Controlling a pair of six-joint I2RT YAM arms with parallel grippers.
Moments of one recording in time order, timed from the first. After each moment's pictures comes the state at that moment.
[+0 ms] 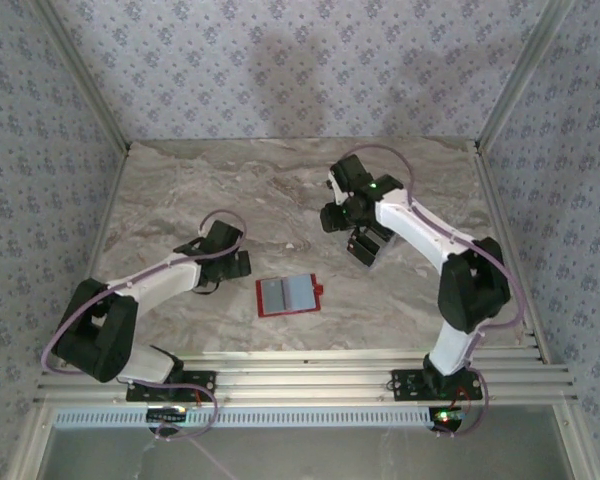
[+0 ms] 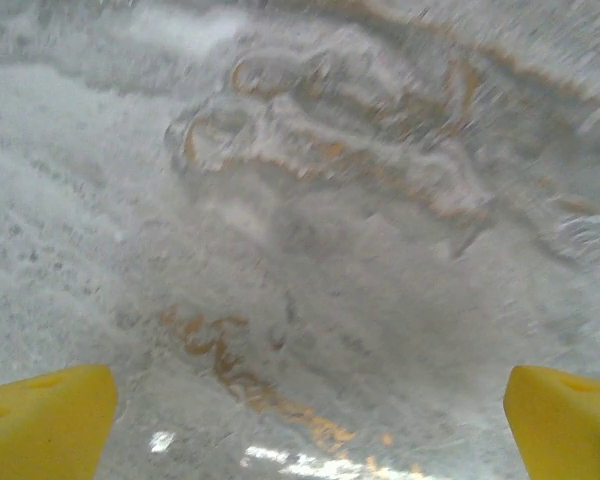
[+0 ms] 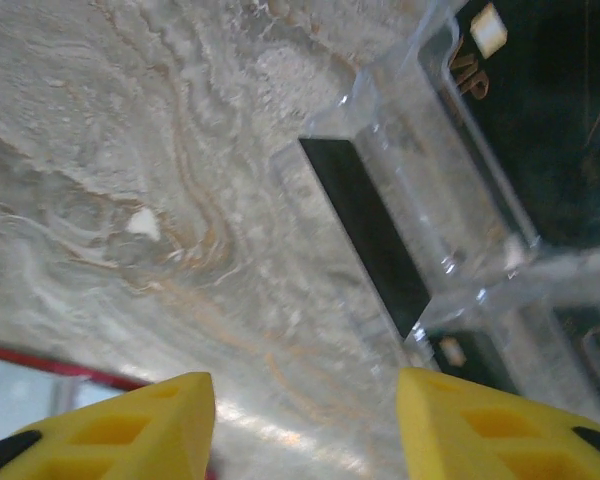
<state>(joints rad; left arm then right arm) -0.50 1.41 0.74 -0.44 -0.26 -0.60 0.53 1.77 1.50 -0.83 0.00 0.21</state>
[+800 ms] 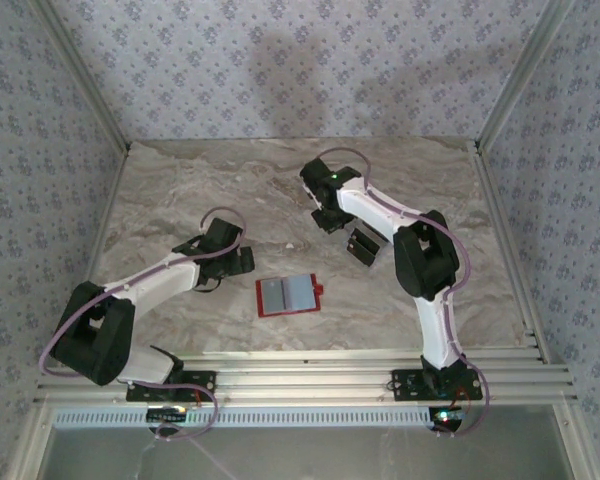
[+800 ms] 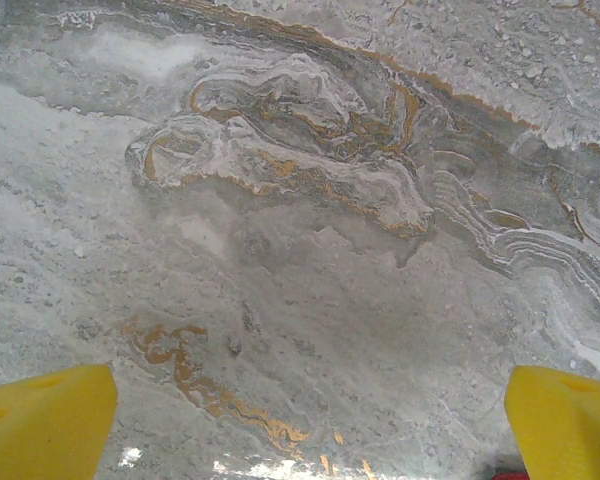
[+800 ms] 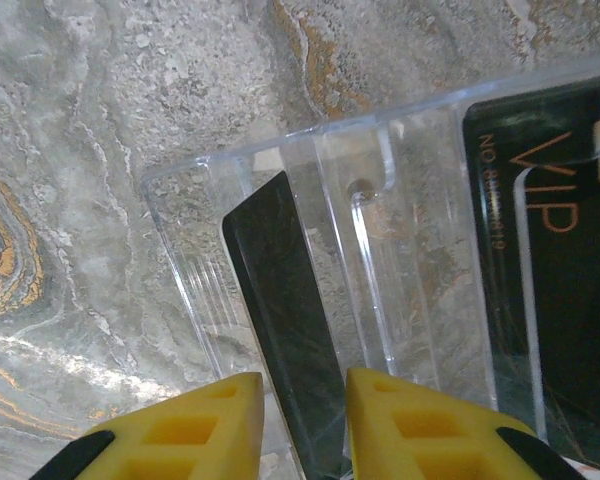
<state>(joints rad) -0.50 1.39 0.74 -0.42 -0.22 -0.61 0.59 2.10 1.77 -1.00 0.26 -0.01</state>
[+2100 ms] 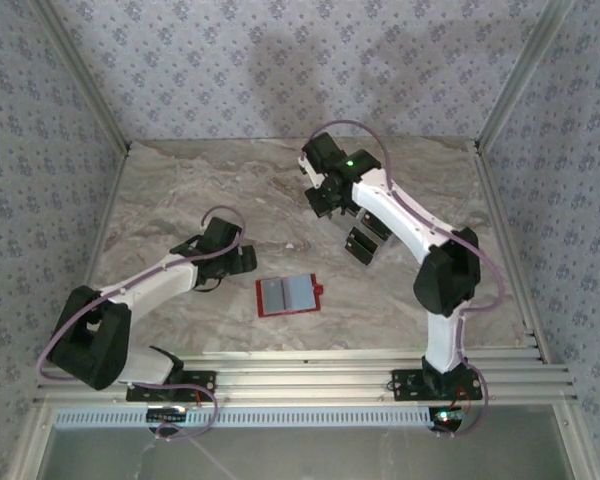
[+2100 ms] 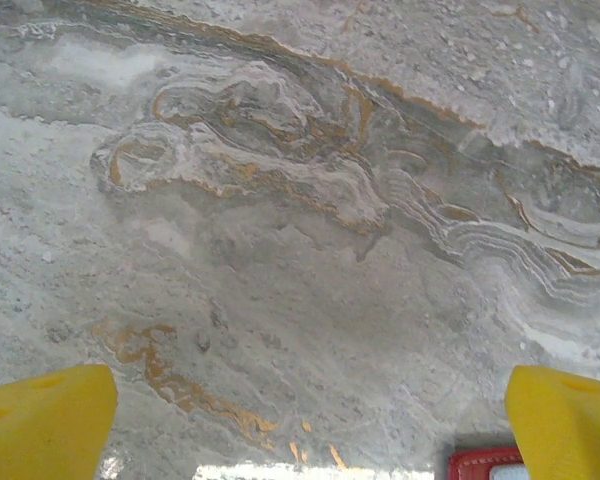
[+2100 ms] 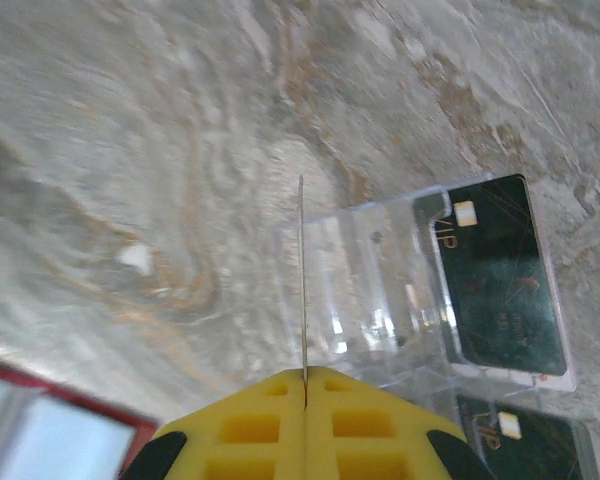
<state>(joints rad) -0.50 1.37 0.74 -0.42 -0.17 -0.60 0.63 1.89 1.86 -1.04 0.12 0.02</state>
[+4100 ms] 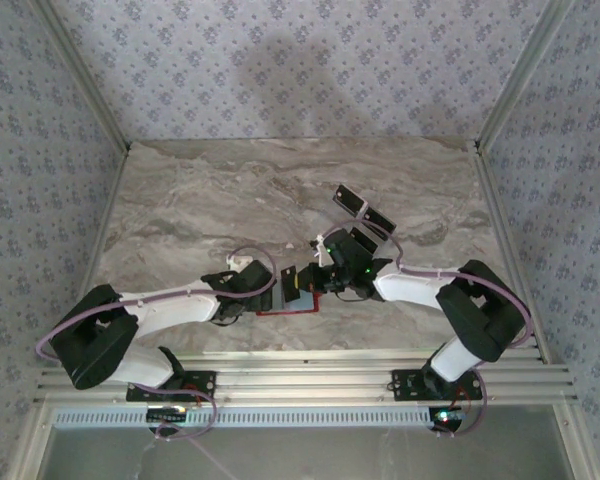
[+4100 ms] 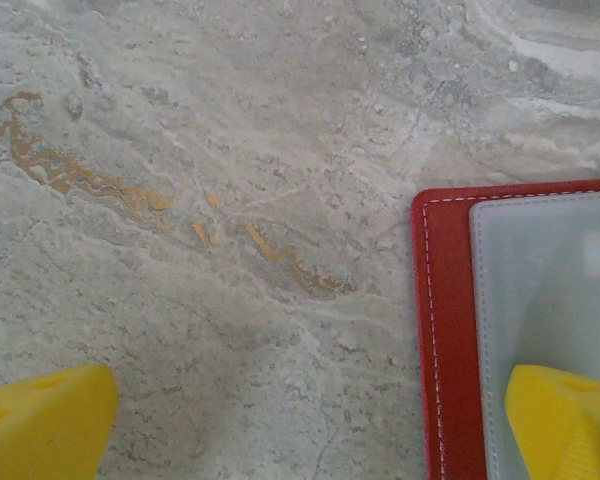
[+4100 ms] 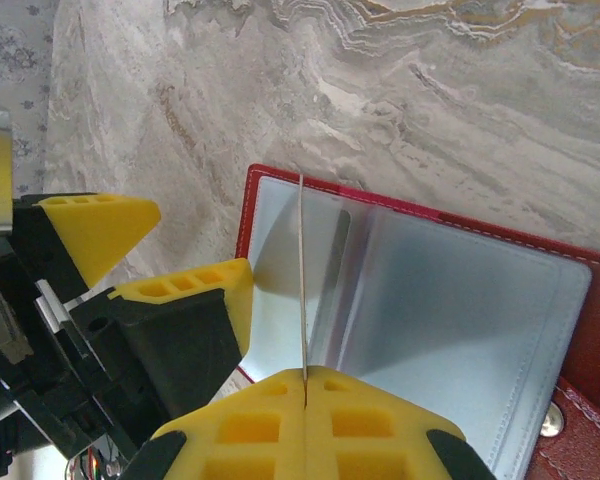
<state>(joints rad) -0.88 1.38 0.61 -0.45 -0.39 -0.80 0.76 1.57 0.71 0.10 -0.44 0.76</state>
